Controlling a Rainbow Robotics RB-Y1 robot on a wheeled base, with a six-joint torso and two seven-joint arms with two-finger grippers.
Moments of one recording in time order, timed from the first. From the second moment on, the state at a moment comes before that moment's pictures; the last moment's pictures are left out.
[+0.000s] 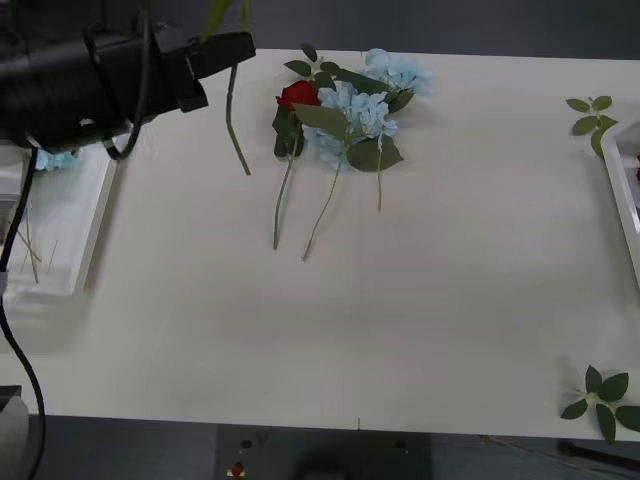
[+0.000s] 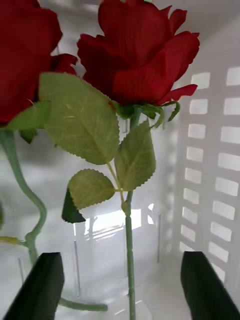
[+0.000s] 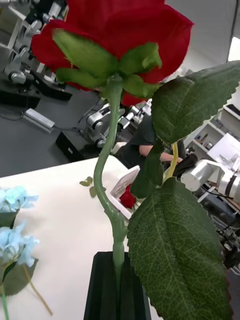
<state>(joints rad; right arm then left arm) -0.86 -1.02 0.53 -0.59 -0.81 0.95 1.69 -0.50 0.42 0.13 -1.78 1.69 1.08 -2.10</state>
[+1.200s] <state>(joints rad) -0.76 -1.36 0.73 -1.78 -2.13 0.68 2.04 -0.44 0.42 -0.28 -1.81 1.74 0.59 -2.32</state>
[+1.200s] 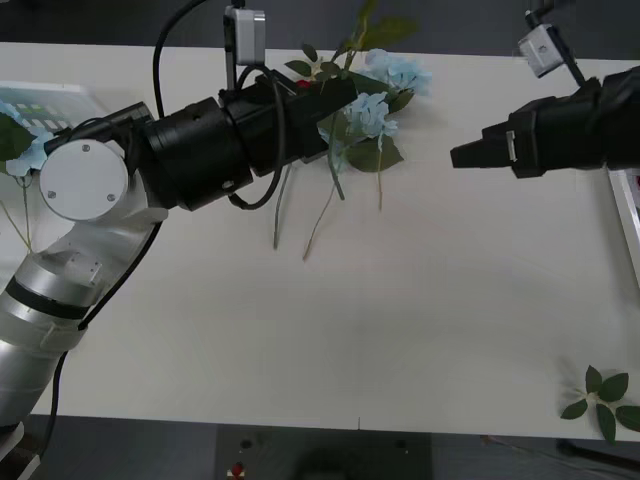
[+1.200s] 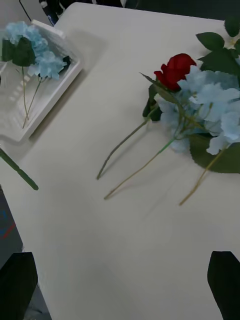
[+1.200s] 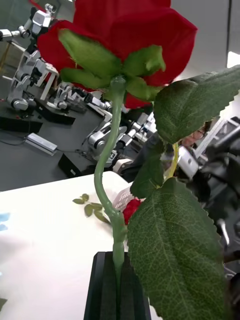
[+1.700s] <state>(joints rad) -0.68 -1.14 0.96 -1.93 -2.00 0.14 2.04 -0.44 0.42 -0.28 -1.81 1.75 0.59 -2.33</state>
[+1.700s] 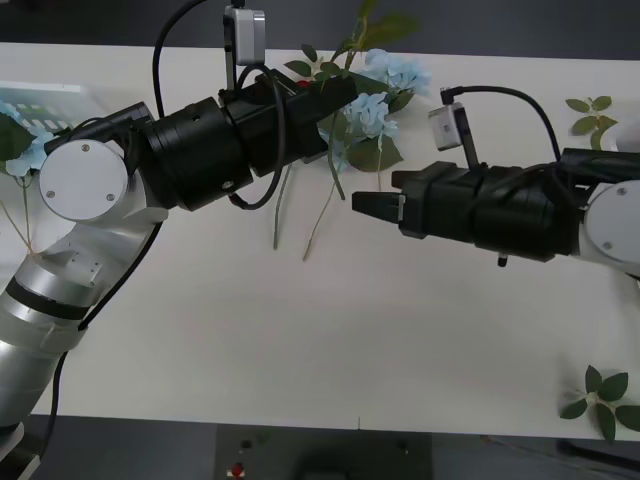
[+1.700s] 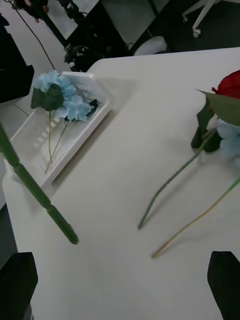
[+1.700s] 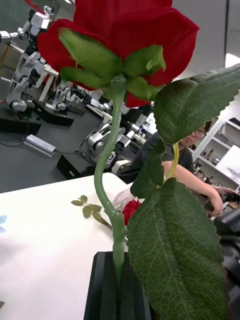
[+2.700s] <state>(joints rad) -0.68 -1.05 0.99 -1.95 -2.06 -0.01 2.04 -0.44 0.42 -0.28 -1.81 1.75 0.59 -2.36</state>
